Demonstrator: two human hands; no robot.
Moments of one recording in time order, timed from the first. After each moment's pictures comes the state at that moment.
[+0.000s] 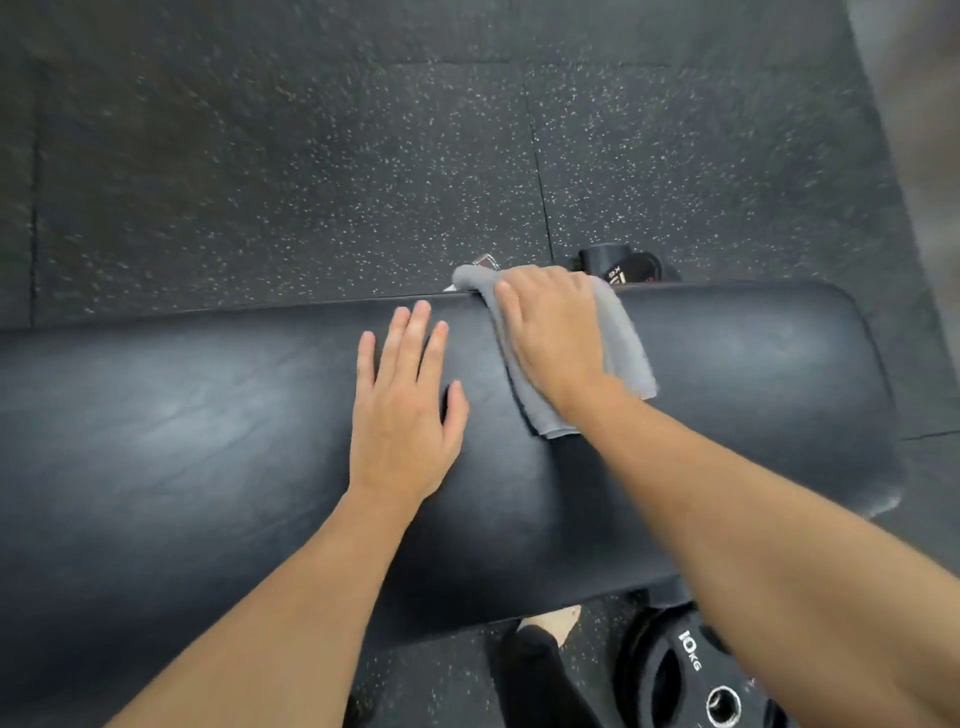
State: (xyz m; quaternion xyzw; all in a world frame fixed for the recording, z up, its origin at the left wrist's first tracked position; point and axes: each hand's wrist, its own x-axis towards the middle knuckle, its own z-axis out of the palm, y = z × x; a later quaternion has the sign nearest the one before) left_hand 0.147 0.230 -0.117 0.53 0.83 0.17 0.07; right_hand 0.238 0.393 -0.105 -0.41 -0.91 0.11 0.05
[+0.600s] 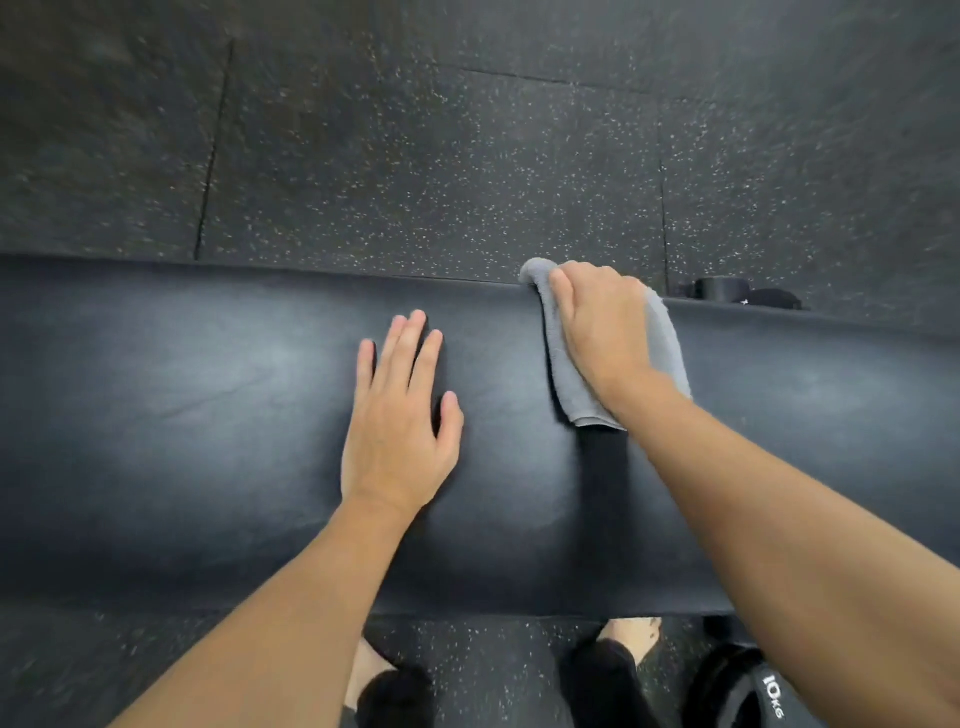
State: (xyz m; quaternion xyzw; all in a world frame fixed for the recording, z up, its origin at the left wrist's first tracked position) left_hand 0.016 0.083 -0.116 0.45 0.86 0.22 0.08; right_hand 0.102 0.300 -0.100 -0.39 -0.92 0.10 0.04
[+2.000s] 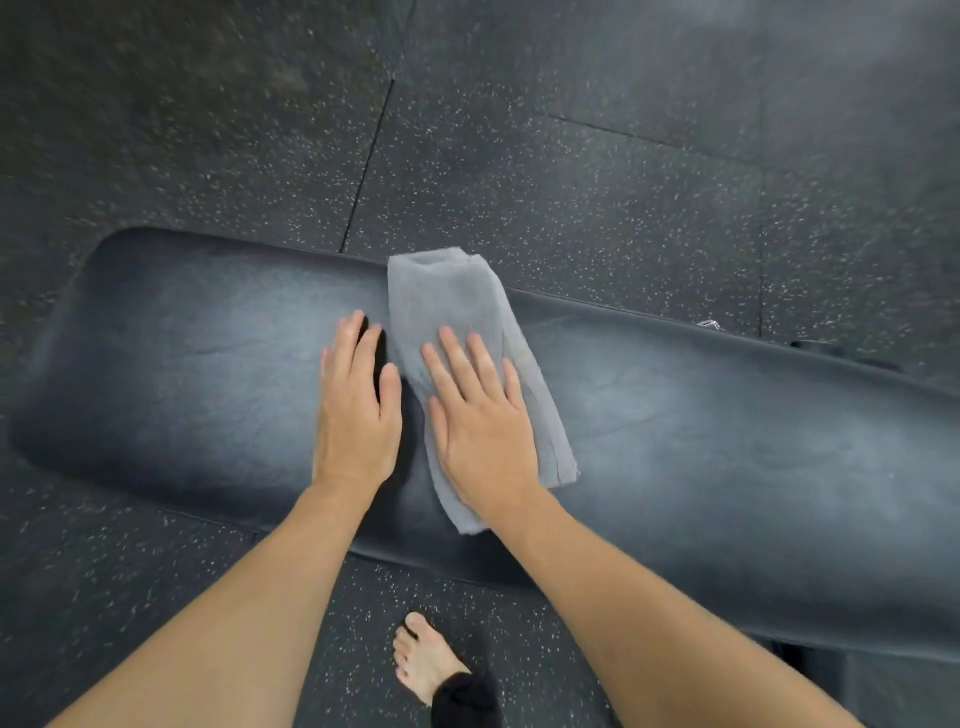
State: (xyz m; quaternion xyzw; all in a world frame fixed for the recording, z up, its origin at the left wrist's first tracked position) left_hand -0.131 -0.071 -0.100 0.25 0.90 0.35 0.13; right_hand -0.027 0.033 -0.113 -0.23 -0.96 0.15 0.00
